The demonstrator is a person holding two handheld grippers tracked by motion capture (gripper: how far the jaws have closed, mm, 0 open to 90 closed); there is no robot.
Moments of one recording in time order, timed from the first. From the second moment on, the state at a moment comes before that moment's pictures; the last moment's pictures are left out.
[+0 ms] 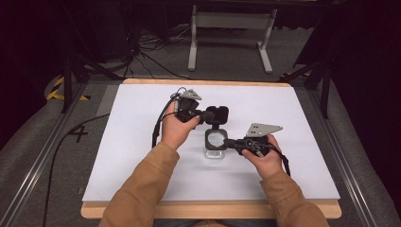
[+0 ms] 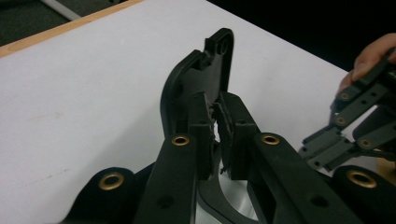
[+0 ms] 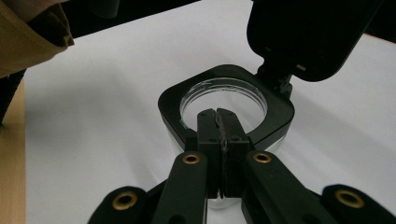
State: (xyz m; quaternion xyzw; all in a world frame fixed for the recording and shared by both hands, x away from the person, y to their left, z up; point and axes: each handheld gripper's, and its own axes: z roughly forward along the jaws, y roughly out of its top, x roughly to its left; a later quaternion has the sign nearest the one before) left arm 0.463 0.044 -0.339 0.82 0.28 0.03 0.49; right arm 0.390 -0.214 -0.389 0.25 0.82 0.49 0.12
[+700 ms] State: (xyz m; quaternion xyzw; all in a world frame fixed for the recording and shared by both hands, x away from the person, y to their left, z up) left arm 0.388 0.115 -0.319 0.82 0.28 0.05 0.50; right arm 0.404 -0.246 -0.363 0.27 0.81 0.51 0.12
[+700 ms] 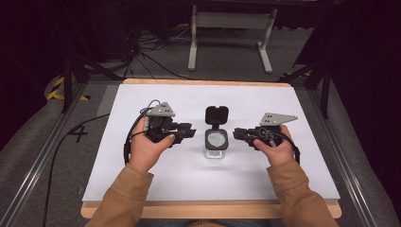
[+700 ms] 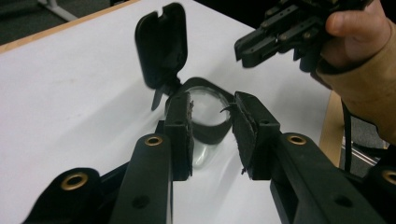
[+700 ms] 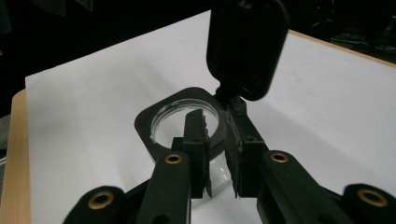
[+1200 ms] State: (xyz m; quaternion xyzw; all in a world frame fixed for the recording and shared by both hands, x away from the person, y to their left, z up) left arm 0.391 0.170 -0.360 0.83 0.32 0.06 0.45; right arm 0.412 -0.290 -0.366 0.32 0.80 0.49 0.13
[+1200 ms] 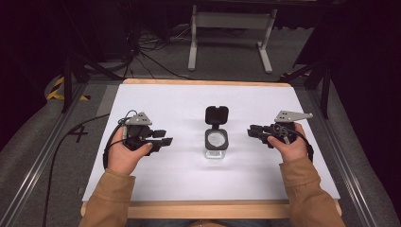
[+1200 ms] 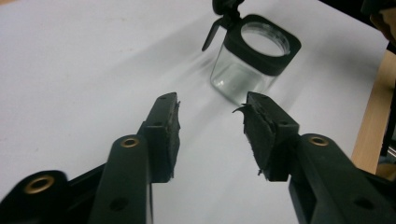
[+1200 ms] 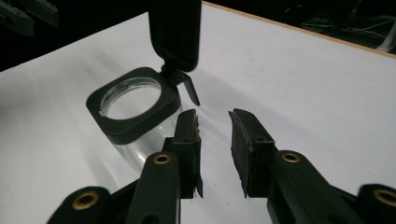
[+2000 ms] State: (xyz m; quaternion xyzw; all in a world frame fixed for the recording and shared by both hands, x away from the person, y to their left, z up) left arm 0.418 0.195 -0.423 0.85 0.36 0.05 0.38; right arm 0.439 -0.326 -0.415 0.36 0.82 0.42 0.12
